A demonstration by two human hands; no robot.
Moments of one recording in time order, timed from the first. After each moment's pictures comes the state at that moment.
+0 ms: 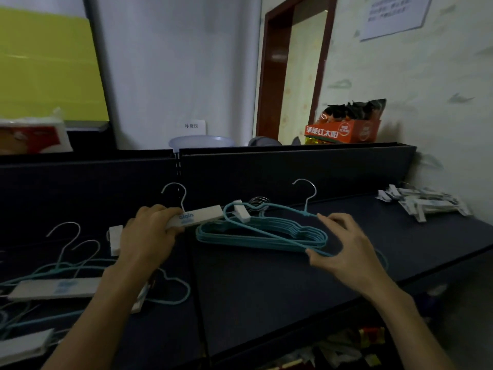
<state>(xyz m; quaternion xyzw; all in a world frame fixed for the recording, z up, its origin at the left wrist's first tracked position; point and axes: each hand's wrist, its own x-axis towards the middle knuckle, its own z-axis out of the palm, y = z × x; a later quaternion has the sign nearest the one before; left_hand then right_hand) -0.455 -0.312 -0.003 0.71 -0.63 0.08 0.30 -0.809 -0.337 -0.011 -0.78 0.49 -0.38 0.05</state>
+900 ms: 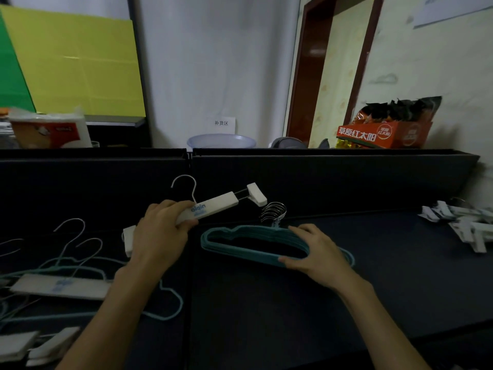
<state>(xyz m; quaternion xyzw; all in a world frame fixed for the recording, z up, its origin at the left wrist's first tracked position) -0.480 -0.338 0.000 0.73 -0.57 0.09 0.38 -0.765 -0.437 -0.036 -0.85 0.46 -0.24 0.13</state>
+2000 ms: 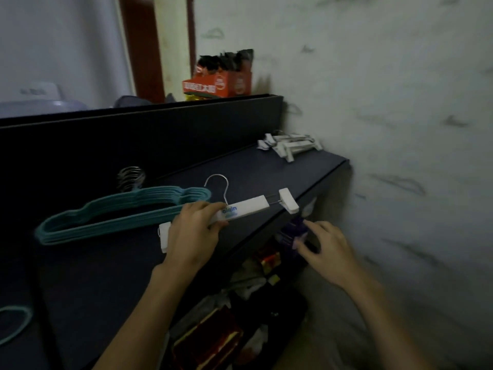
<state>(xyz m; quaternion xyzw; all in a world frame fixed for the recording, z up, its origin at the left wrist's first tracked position) -0.709 -0.340 -0.052 0.46 -0.80 -0.05 0.38 -0.966 -0.249 -0.083 -0.61 0.75 -0.26 -0.01</state>
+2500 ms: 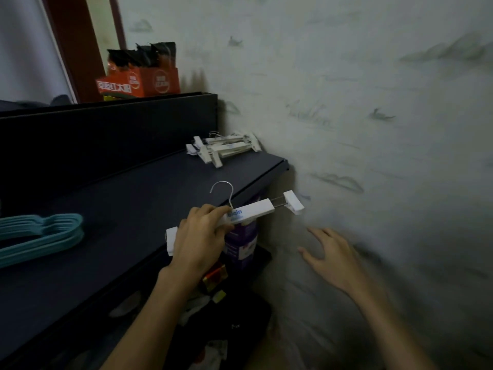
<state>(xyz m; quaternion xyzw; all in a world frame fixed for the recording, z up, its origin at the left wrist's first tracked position) -0.933 -0.344 -0.063 0.41 -0.84 -0.10 0.35 -1.177 -0.220 -0.095 -0.55 0.80 -0.22 -0.02</state>
